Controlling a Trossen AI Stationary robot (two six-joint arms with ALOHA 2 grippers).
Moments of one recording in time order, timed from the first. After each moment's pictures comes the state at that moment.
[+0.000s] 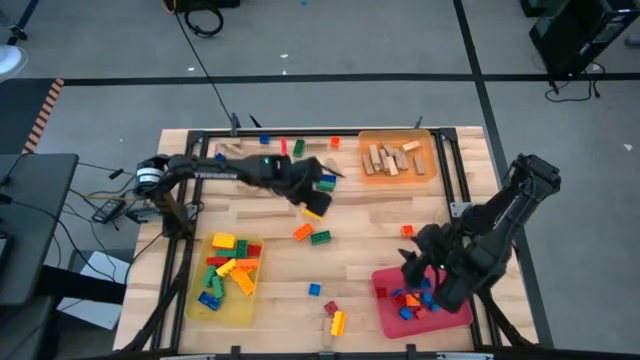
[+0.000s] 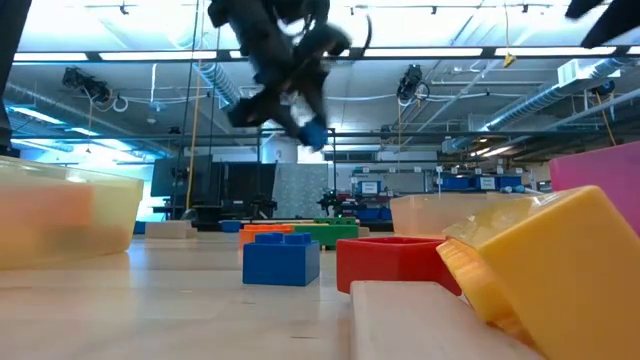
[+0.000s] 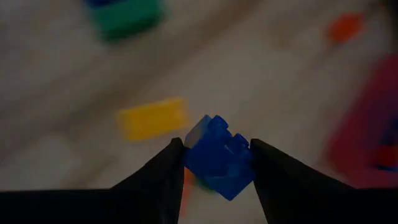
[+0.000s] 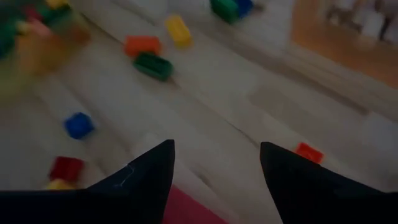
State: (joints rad) left arm 0.13 1.71 1.40 -0.70 0.04 -0.87; right arm 0.87 1.40 1.18 -1.32 0.75 1.78
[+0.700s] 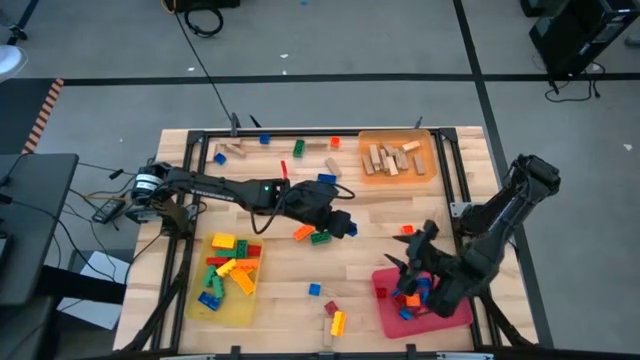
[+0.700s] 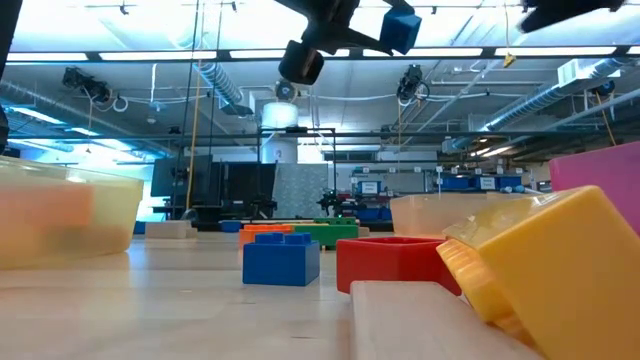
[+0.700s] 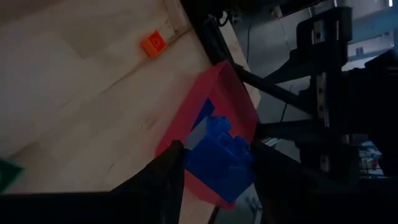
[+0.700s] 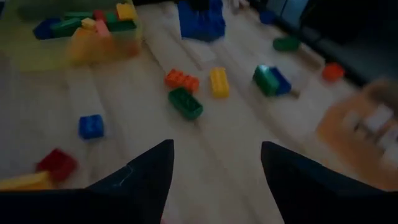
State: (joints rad) left arm -0.07 1.71 1.40 -0.19 0.06 -1.14; right arm 0.83 1.41 1.11 -1.01 0.96 1.18
